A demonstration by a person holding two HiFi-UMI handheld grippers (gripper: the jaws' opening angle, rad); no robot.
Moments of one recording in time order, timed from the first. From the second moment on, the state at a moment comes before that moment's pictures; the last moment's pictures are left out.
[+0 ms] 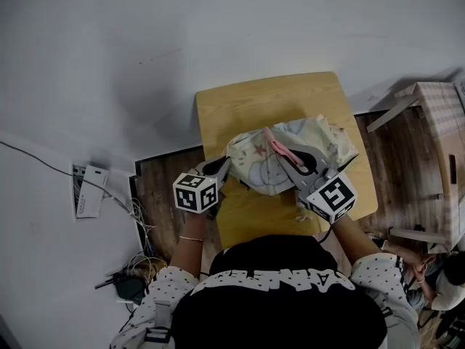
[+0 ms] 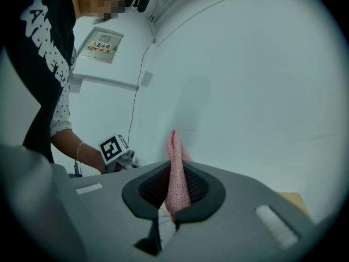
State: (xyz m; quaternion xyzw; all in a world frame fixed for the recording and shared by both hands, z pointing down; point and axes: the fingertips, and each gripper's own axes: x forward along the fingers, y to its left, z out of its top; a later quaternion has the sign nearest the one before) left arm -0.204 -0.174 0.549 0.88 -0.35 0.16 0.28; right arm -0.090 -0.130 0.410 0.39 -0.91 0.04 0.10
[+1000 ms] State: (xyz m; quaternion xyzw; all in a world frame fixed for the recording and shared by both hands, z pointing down) left arm -0.174 -0.138 0.481 0.89 -0.33 0.10 0.30; right arm -0.137 -0.134 0.474 0.30 -0.94 0.06 0.15
